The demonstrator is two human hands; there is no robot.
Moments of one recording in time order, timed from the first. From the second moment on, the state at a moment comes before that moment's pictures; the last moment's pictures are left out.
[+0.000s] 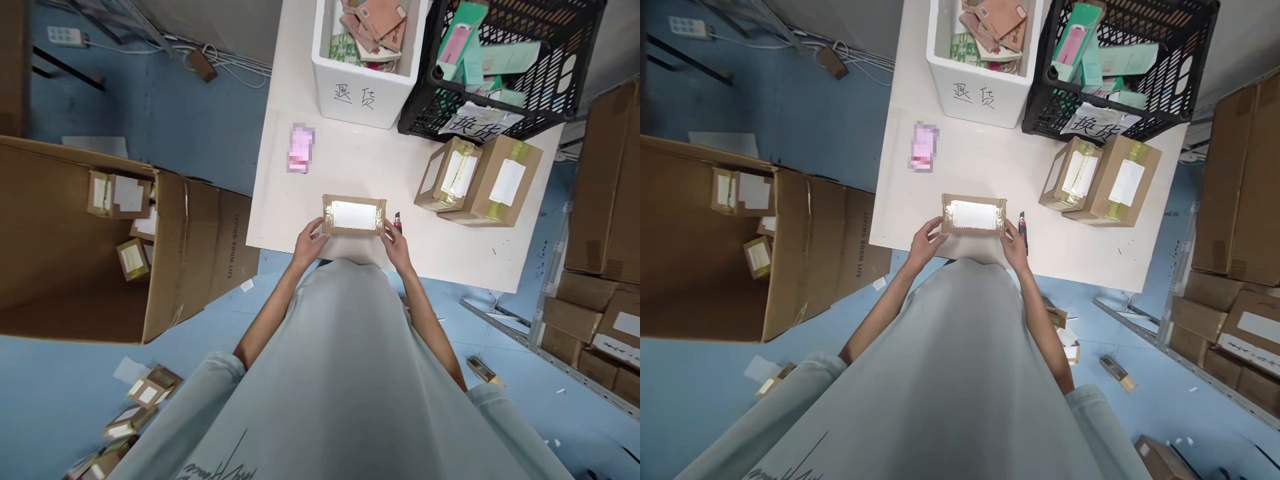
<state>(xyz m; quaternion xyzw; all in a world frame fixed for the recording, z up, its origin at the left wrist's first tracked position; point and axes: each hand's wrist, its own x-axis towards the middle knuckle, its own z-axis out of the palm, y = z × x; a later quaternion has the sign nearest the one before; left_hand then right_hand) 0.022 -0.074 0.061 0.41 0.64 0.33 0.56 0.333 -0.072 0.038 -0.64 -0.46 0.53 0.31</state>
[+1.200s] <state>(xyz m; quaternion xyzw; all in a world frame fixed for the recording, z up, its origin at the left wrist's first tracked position) -0.015 -0.090 0.030 0.46 0.75 0.26 0.40 0.271 -0.069 0.114 -0.50 -0.65 0.50 0.27</state>
